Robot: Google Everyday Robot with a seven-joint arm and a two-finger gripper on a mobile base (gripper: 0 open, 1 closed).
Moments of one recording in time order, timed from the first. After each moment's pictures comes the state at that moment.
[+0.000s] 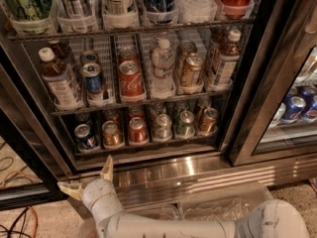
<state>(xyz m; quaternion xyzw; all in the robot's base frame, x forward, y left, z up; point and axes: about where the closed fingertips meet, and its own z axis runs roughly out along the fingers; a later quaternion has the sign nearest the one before) 0.509 0.234 0.583 -0.20 0.71 0.21 0.64</state>
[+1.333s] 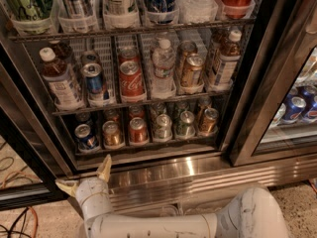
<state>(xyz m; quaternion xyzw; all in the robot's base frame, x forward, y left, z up) 0.526 0.245 0.572 -0.18 0.73 0.14 0.64</state>
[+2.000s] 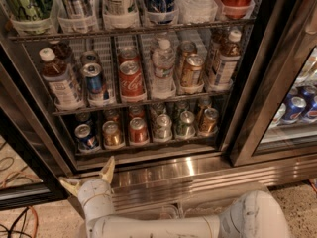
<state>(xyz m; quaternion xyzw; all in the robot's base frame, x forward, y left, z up) 0.522 0.234 0.575 -0.16 0.74 0.14 0.64</state>
